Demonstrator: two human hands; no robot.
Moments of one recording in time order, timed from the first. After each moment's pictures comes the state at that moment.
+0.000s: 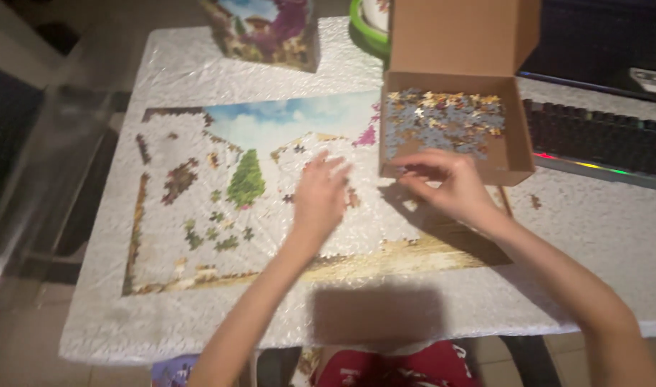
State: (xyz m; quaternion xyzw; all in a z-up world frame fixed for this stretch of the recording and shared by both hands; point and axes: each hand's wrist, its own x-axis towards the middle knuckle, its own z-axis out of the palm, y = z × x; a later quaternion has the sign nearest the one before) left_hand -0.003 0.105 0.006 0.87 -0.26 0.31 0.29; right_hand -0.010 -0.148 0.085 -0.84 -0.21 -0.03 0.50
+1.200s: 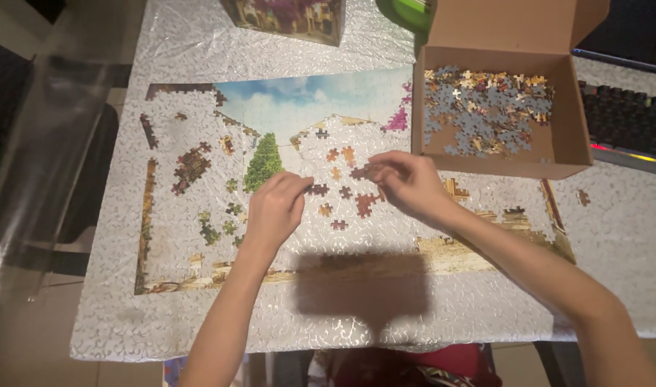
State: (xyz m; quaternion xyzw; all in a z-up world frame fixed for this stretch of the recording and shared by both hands) left_hand -0.014 0.223 -0.010 0.89 -0.22 0.25 0.30; right_hand 0.019 -0.054 0.018 -0.80 -0.08 0.12 0.58
